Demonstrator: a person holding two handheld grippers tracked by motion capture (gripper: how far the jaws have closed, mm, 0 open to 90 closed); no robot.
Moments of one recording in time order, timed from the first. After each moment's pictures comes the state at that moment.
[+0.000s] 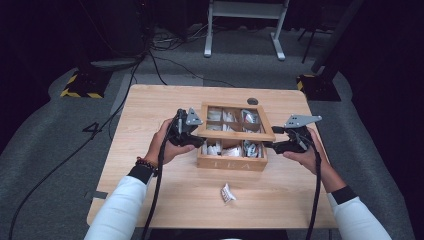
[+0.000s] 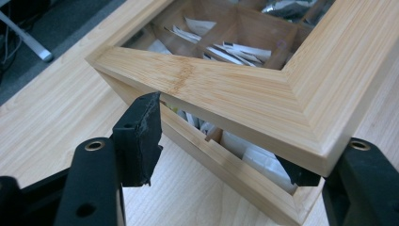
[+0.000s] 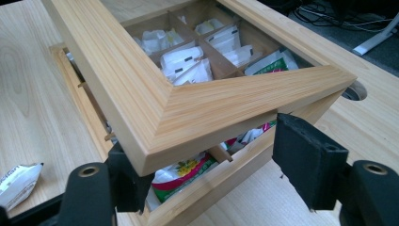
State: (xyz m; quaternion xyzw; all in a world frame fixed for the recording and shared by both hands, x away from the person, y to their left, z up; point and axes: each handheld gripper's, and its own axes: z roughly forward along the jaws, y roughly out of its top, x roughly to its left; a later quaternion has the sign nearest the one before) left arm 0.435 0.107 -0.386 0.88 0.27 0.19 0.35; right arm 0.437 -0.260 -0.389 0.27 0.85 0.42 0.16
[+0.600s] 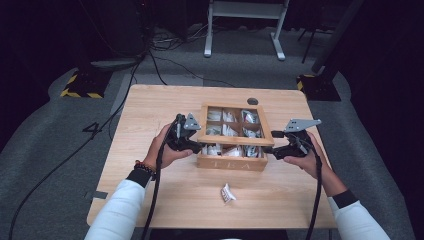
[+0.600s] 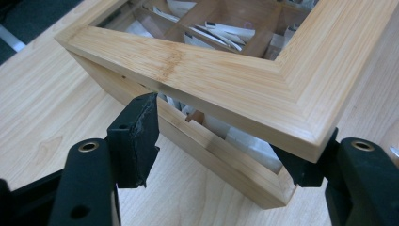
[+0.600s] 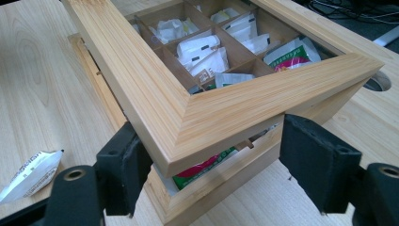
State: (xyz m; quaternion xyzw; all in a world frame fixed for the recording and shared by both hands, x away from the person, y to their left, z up) left arm 0.431 0.112 -0.399 0.88 0.26 0.16 0.35; right arm 0.428 -0.260 -0.395 0.27 0.86 0.42 0.13
